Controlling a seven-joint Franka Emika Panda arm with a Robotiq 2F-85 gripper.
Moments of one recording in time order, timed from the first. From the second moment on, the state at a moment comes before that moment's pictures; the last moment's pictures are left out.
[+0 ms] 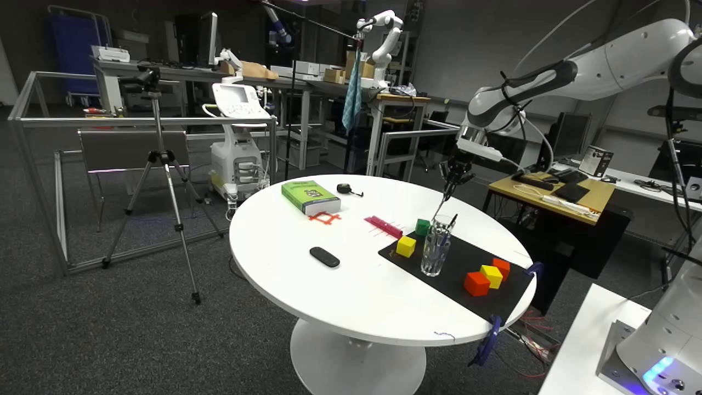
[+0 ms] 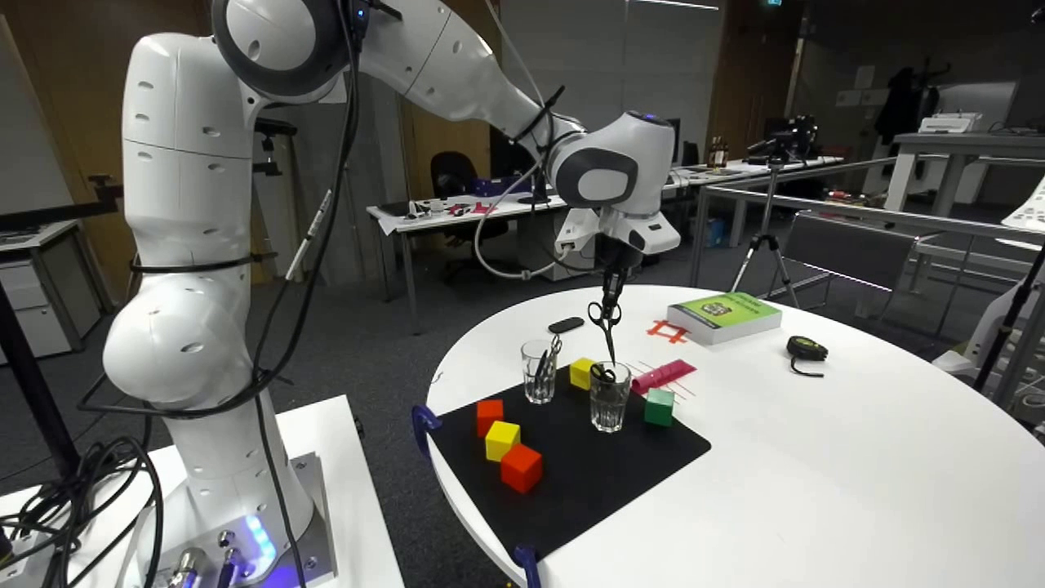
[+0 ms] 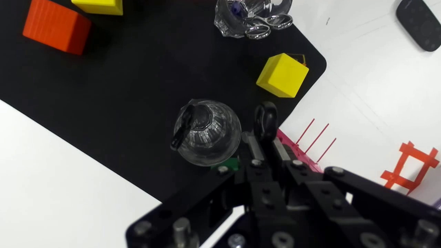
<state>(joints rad) -0.05 0.26 -0.08 -1.93 0.30 2.17 0.48</state>
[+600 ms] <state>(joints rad) -0.06 0.30 -0.08 -1.89 0.30 2.17 0.48</state>
